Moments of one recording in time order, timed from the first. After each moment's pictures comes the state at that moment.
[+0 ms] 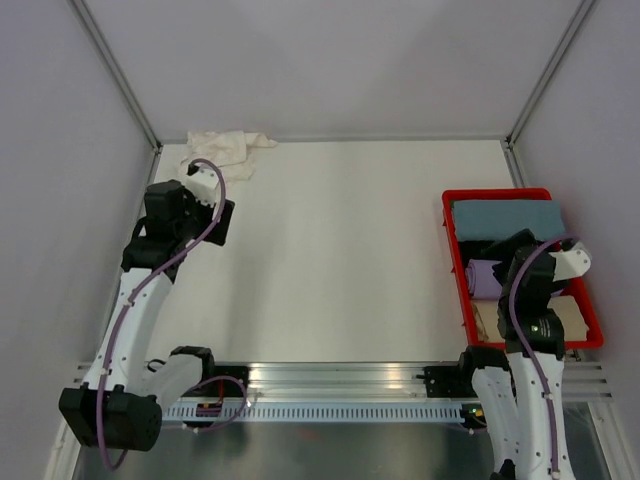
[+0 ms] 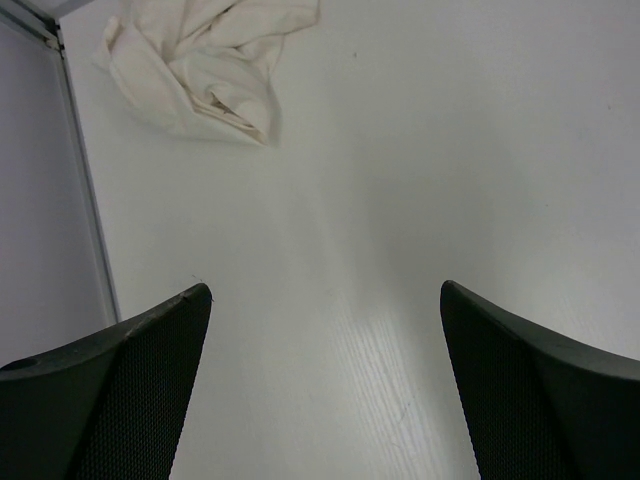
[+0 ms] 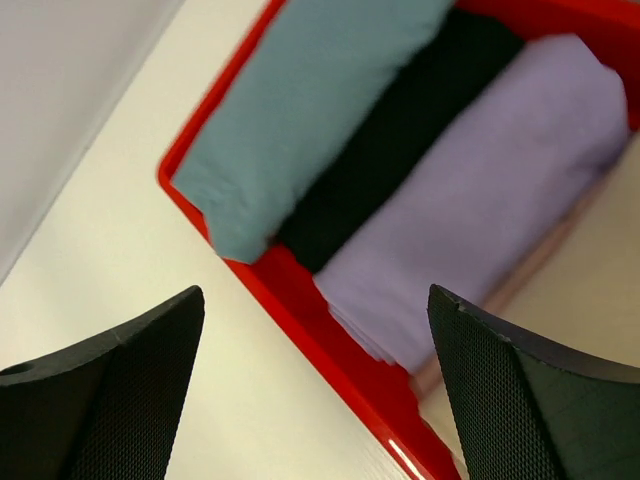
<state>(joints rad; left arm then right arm) -0.06 1.03 1.04 -0.55 0.06 0.34 -0.11 0.55 0.71 -0.61 0.39 0.71</state>
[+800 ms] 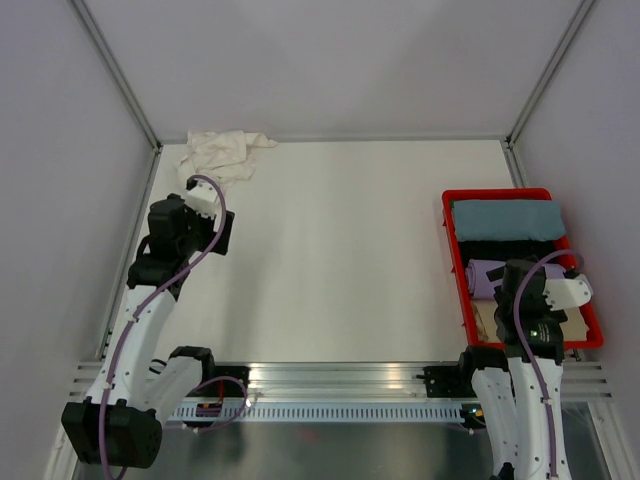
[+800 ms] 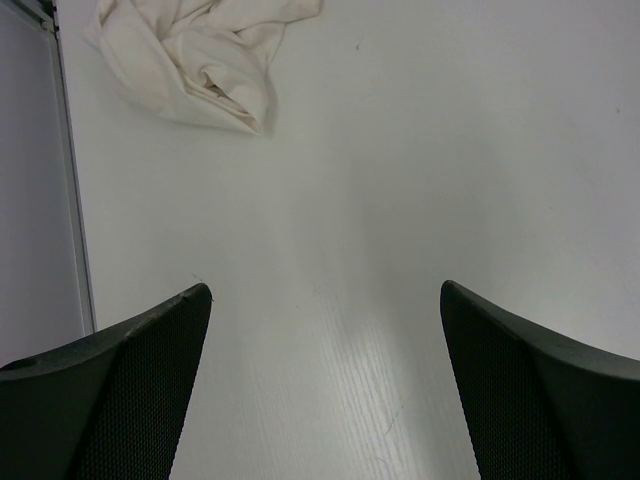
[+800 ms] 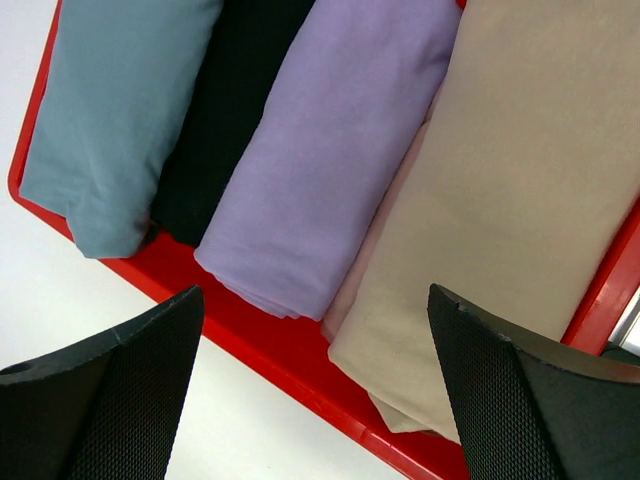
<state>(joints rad) -0.06 0.91 0.83 -0.43 0.05 0.28 -0.11 0.47 0.66 -0.96 0.54 0.97</state>
